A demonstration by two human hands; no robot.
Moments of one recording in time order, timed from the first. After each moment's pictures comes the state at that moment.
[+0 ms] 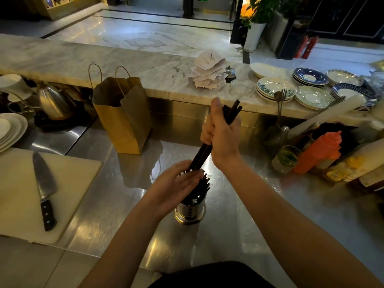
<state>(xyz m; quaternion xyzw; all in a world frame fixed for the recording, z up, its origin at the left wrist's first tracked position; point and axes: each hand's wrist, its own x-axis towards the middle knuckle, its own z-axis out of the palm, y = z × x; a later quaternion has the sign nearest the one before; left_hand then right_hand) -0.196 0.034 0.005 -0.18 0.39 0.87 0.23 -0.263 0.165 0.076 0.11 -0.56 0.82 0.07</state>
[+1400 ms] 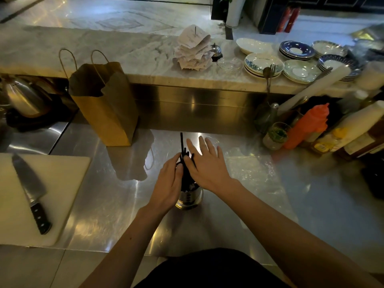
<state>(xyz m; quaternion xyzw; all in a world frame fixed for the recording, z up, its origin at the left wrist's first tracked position) -0.188 0.032 -0.070 0.05 0.84 0.54 0.04 -0.223 0.172 -0.050 0.08 -0.98 0.16 -0.02</state>
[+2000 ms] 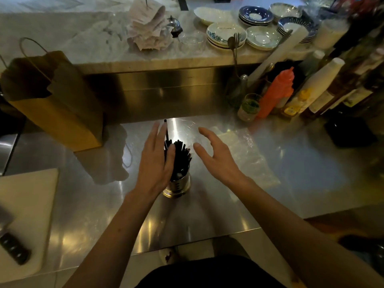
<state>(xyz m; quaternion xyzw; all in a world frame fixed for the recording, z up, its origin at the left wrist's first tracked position) -0.218 0.039 -0.054 0.17 0.90 0.41 -0.04 -0.183 0.219 -0.055 -0.08 -0.87 0.49 0.03</state>
